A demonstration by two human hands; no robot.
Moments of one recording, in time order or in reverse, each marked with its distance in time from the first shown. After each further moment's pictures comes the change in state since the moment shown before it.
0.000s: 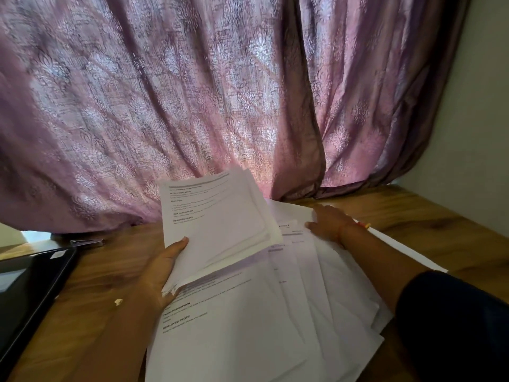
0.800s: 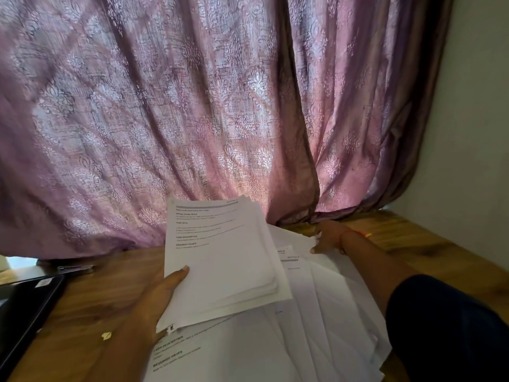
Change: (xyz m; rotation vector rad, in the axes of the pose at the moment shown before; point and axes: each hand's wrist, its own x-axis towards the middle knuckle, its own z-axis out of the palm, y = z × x) left_hand 0.015 -0.005 -0.006 0.231 -0.040 0.153; right_hand 0.032 0.014 -0.031 -0.089 -0.124 0.006
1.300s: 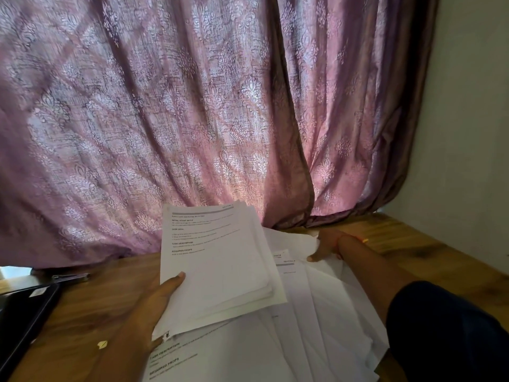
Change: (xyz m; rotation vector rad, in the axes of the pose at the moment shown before) left_hand 0.006 -0.004 -0.005 -0.027 -0.025 0.004; right_hand -0.004 0.008 0.002 0.068 -0.042 0.093
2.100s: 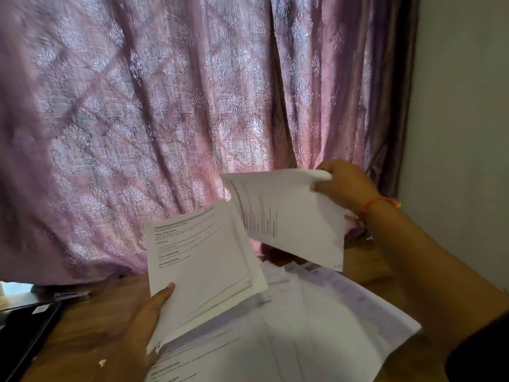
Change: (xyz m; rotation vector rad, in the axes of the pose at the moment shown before) left_hand -0.025 0.024 0.004 -0.275 0.042 -0.117; right_hand -0.147 -0.049 -0.162 0.283 0.773 -0.326
